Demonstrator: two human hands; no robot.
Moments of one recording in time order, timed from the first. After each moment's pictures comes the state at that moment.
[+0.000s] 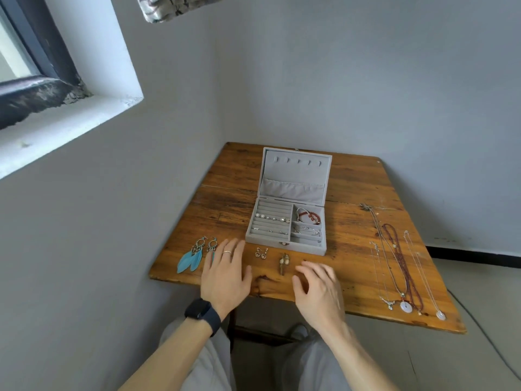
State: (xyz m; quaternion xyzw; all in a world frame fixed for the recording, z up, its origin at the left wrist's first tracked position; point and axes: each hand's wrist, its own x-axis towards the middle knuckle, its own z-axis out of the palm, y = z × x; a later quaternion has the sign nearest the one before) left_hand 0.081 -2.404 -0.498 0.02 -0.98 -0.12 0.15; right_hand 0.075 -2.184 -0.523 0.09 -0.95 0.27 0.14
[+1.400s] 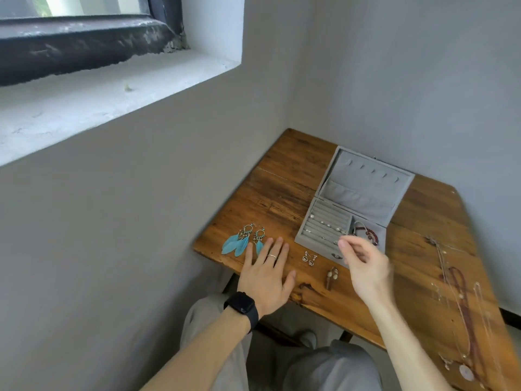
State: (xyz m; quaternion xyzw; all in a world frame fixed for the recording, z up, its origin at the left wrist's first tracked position) left_hand 0.079 -2.416 -0.528 0.03 -0.99 -0.12 0.07; right_hand 0.007 -2.214 -0.456 0.10 -0.86 0.49 0.06
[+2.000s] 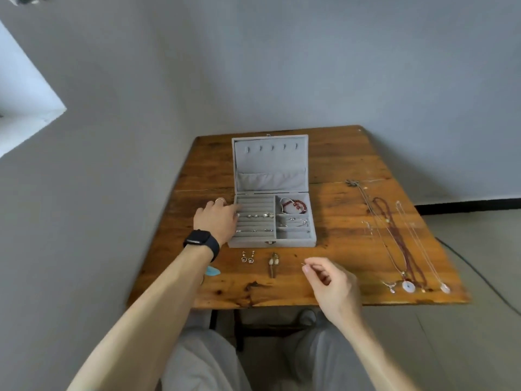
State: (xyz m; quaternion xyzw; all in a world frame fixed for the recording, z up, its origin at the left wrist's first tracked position) left_hand -0.066 -2.410 -0.444 -0.04 -1.00 0.03 0.03; right_hand 0.067 -2.151 -0.536 0.05 -0.86 0.46 0.21
